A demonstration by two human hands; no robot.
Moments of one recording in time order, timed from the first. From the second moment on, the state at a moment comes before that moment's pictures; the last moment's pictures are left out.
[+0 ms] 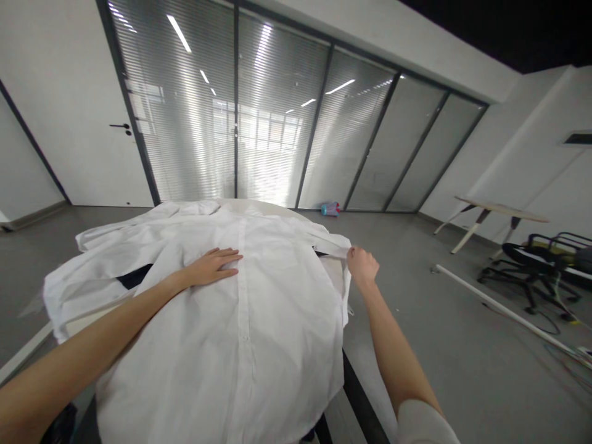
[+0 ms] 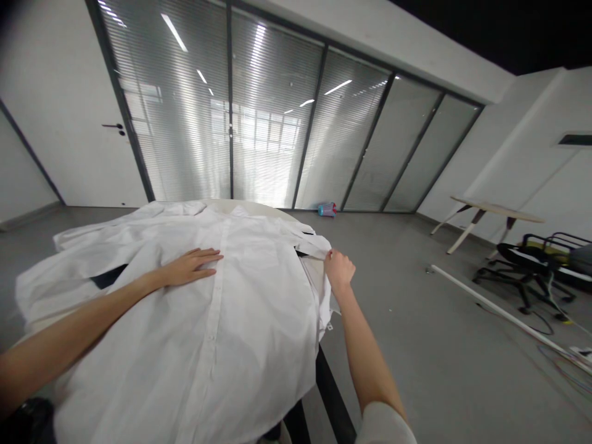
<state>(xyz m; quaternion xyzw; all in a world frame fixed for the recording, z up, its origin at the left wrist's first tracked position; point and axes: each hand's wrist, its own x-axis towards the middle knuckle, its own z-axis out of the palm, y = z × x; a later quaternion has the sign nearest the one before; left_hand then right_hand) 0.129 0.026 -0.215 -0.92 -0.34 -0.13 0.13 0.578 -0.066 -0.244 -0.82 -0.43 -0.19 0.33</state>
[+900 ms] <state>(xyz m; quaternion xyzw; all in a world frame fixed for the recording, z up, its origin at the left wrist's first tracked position) 0.128 0.033 -0.218 -0.92 -0.34 -0.14 0.13 0.663 0.058 -0.279 -0.70 -0.58 -0.10 0.41</state>
